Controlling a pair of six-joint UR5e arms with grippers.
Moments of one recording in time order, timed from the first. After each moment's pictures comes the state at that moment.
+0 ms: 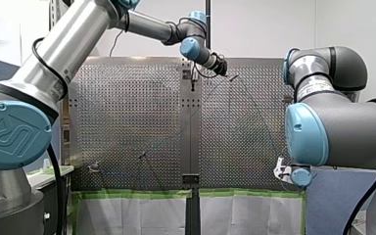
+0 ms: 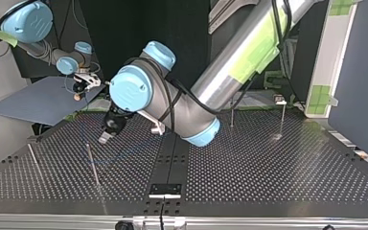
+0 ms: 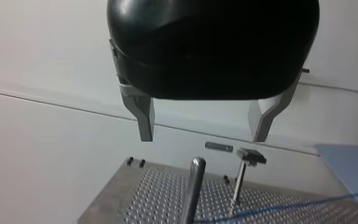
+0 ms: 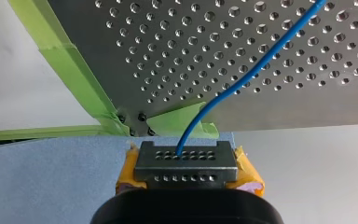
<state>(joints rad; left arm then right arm) -0.69 -2.11 -0.95 -3.34 -1.56 -1.69 1.57 -0.50 1.54 -0.81 1.57 1.76</state>
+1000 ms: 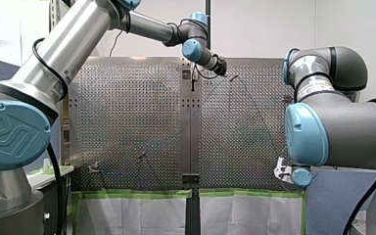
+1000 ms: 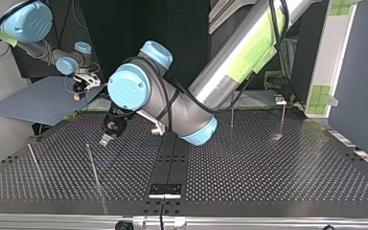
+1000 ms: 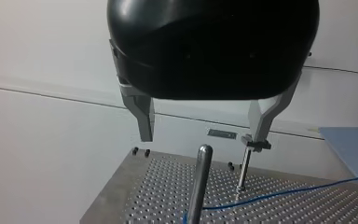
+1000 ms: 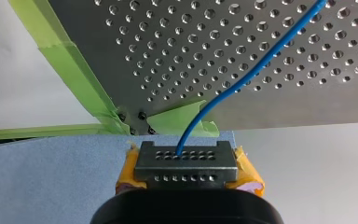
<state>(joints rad) -0.70 -2.11 -0.95 -3.31 -1.61 -1.68 1.57 -0.50 1.54 -0.80 1.57 1.77</state>
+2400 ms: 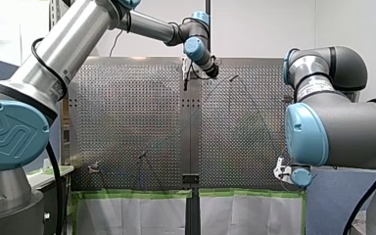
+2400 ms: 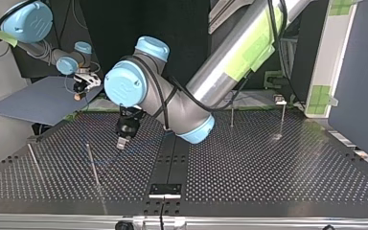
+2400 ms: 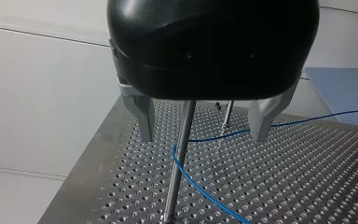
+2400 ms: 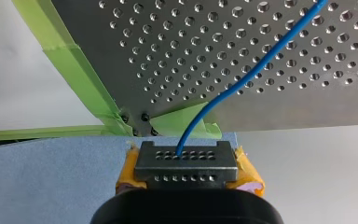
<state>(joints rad) -0.71 -2.11 -0.95 -3.35 -1.83 -1.65 1.57 -0.50 1.54 -0.80 1.57 1.77</state>
